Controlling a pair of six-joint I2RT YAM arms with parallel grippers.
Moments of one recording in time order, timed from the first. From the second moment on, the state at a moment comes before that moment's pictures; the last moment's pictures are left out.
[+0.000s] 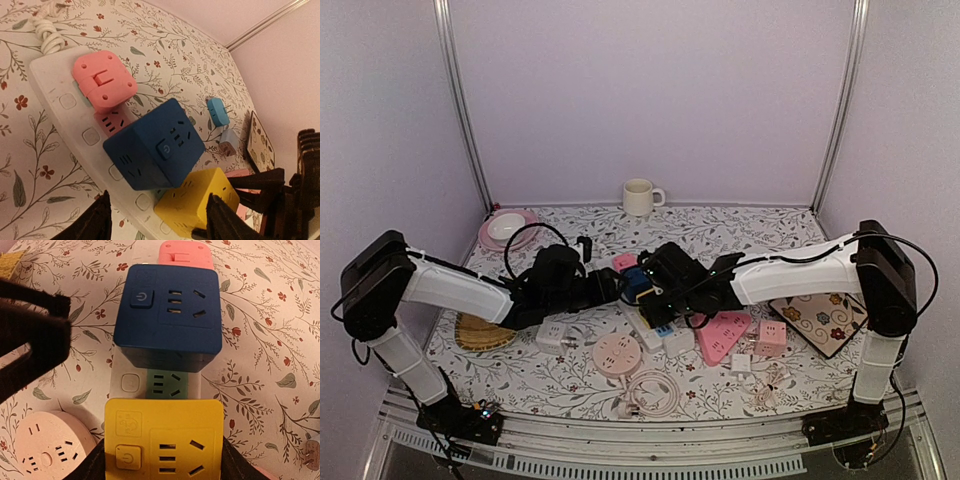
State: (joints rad) left arm -0.84 1.61 0.69 0.44 -0.11 -0.82; right arm 1.06 1.90 1.29 -0.30 0.28 0.38
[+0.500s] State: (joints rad) left arm -0.81 1.72 0.81 0.34 -0.12 -0.80; right arm 1.11 1.90 1.30 -0.33 0.30 0.41
